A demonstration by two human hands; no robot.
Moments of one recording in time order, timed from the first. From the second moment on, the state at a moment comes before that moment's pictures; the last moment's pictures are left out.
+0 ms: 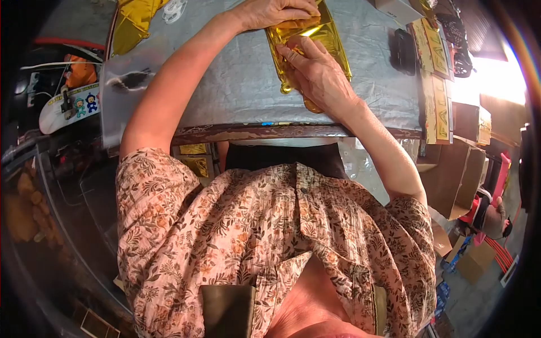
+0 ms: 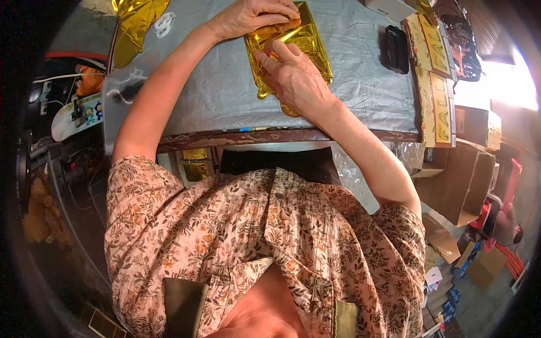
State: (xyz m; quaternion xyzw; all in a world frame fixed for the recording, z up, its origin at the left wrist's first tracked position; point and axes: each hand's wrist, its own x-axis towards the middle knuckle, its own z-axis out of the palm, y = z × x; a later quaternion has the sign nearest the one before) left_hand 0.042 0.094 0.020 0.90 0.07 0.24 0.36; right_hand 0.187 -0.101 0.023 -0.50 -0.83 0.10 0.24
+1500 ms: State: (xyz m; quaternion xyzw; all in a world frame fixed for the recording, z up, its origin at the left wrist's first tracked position) left_hand 0.041 0.081 0.015 0.92 0.06 0.27 0.26; right_hand 0.284 -0.075 0.022 -0.48 -0.85 -0.08 0.20
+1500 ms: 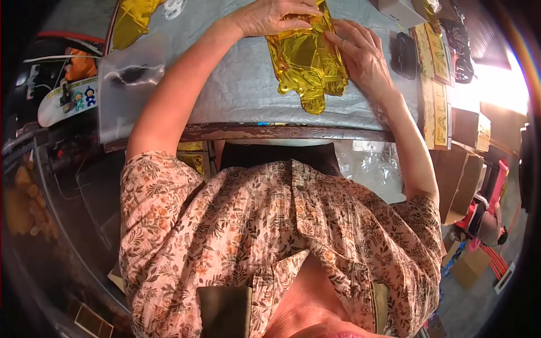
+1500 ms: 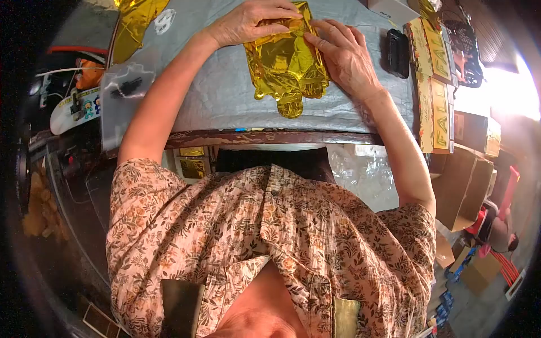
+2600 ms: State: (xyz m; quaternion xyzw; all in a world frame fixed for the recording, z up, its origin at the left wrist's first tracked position) left_hand 0.029 -0.040 0.002 0.72 0.60 0.34 0.07; right_hand 0.289 -0.075 0.004 -0.51 -0.83 -0.02 0.24
